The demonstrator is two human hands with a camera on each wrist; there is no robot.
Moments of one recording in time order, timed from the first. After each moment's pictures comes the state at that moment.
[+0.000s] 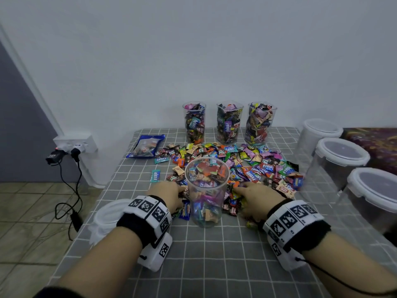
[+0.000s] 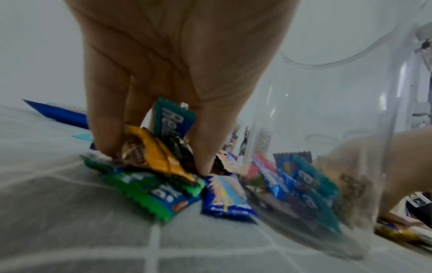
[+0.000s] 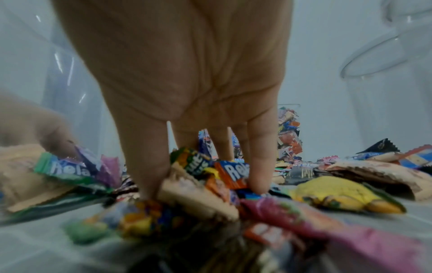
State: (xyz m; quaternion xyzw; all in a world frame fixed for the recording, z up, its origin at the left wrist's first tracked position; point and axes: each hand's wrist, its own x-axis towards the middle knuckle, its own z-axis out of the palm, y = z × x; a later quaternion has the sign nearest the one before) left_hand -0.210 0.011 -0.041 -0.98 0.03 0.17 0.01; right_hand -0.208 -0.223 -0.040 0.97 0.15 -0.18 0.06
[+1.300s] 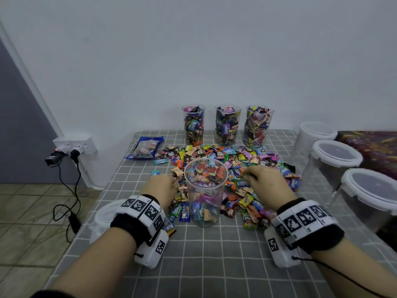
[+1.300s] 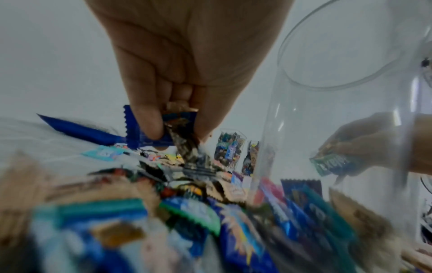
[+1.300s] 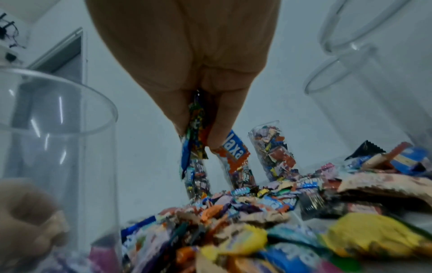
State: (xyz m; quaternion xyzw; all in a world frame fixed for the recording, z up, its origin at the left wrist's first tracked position) left_hand -0.217 0.017 -0.033 -0.99 -0.02 0.03 -0.10; right_hand -0.221 -0.238 -0.014 0.97 0.10 0.09 -0.21
